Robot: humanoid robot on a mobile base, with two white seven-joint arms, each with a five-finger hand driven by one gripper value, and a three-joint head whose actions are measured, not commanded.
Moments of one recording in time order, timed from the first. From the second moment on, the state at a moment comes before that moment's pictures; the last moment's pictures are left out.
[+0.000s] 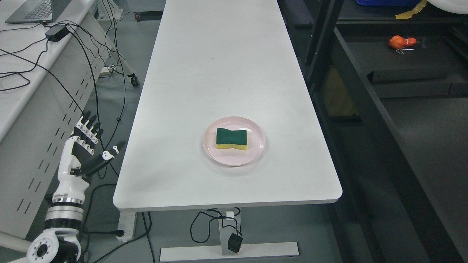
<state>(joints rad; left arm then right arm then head) -0.09 0.03 0.28 -1.77 0.22 0.08 -0.17 -0.07 0.00 -0.21 0.00 -0.11 0.08 -0.04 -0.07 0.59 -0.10</state>
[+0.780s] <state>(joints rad) -0.20 0.17 0.20 -1.70 0.01 -0.15 -0.29 -0.07 0.00 -0.21 0.00 -0.11 0.08 -0.04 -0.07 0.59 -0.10</state>
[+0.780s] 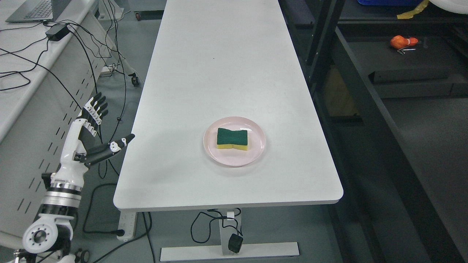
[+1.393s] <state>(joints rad) -0.74 0.37 -0.18 -1.47 -0.73 -0.48 -0.53 -0.07 0.00 -0.21 0.00 -0.11 0.08 -0.04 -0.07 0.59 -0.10</state>
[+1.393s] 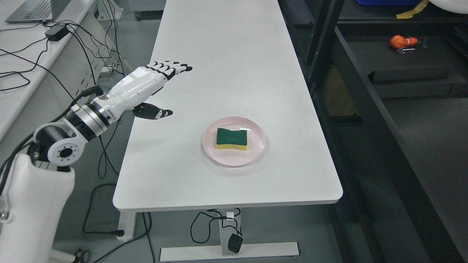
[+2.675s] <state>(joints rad) -1.06 0.09 -0.78 -1.10 -1.25 -0.49 -0.66 -0.07 0.00 -0.21 0.00 -0.11 0.08 -0.04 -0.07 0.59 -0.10</state>
